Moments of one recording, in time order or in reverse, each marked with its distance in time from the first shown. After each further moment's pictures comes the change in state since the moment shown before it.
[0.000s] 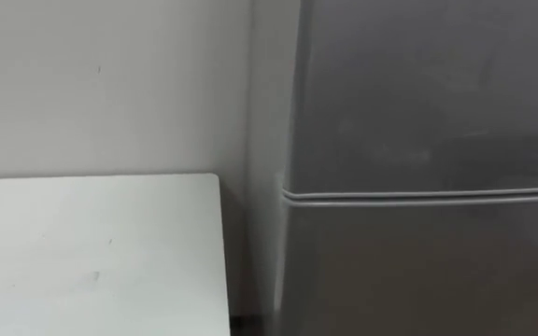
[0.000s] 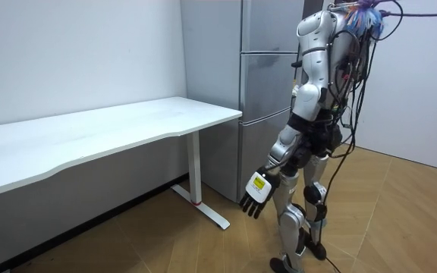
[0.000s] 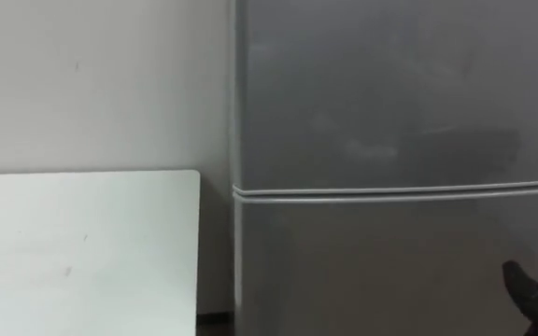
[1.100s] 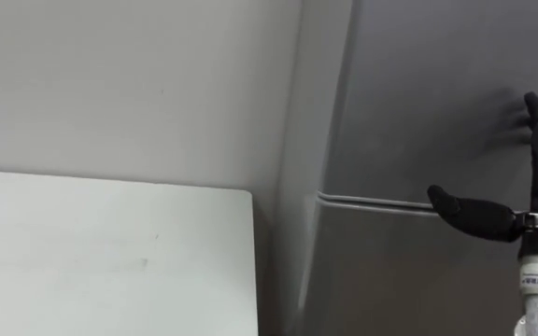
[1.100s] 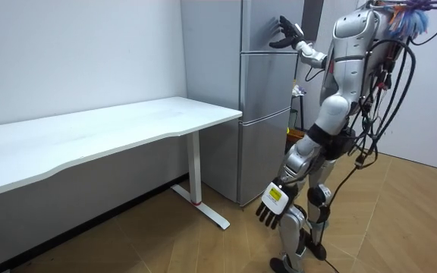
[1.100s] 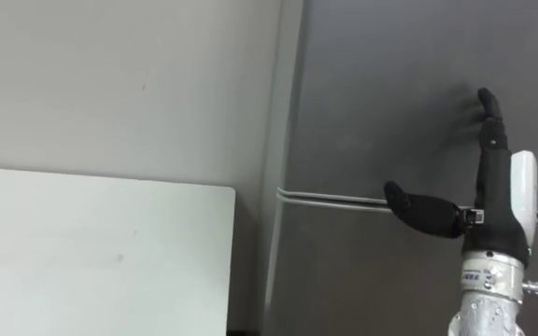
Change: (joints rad) left arm -0.086 0.029 -0.101 -0.003 0.126 0.153 -0.048; right arm -0.444 0.000 0.191 0.235 -0.283 -0.040 0.176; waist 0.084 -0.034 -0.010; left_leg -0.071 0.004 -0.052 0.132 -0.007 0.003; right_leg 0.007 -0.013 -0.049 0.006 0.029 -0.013
